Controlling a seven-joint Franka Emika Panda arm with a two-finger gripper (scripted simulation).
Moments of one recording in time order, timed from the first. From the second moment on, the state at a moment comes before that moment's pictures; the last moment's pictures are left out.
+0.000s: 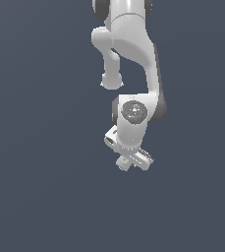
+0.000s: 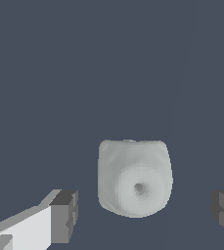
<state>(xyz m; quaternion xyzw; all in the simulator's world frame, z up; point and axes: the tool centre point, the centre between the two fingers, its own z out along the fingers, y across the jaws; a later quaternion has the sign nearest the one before) 0.065 0.058 0.085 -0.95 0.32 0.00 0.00</state>
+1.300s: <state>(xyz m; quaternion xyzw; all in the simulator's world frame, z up) 0.065 0.058 0.040 -0.95 0.32 0.00 0.00</state>
